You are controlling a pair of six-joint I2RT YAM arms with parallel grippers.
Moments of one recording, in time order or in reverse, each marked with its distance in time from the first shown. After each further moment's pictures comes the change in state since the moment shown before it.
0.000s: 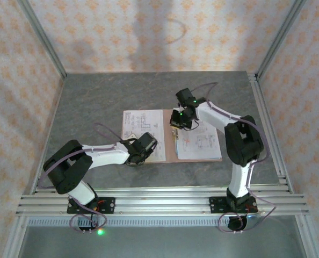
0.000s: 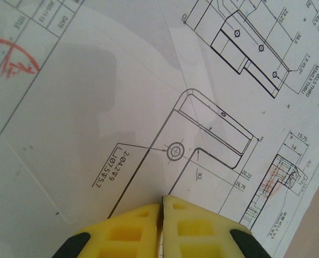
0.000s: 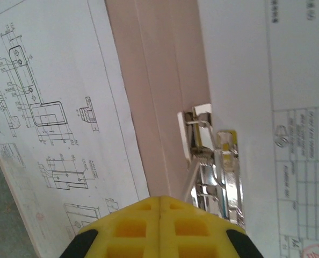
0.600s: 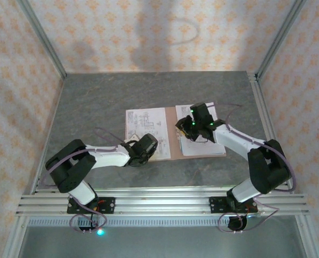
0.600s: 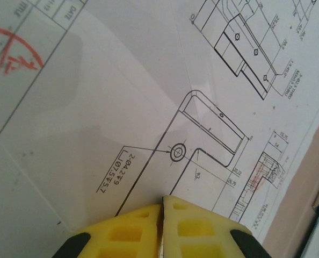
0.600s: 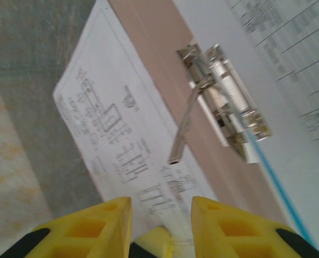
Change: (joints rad) left arm -0.019 0.036 -0.047 0.220 0.017 -0.101; right arm -0.009 -0.376 -0.476 0.439 0.017 0.477
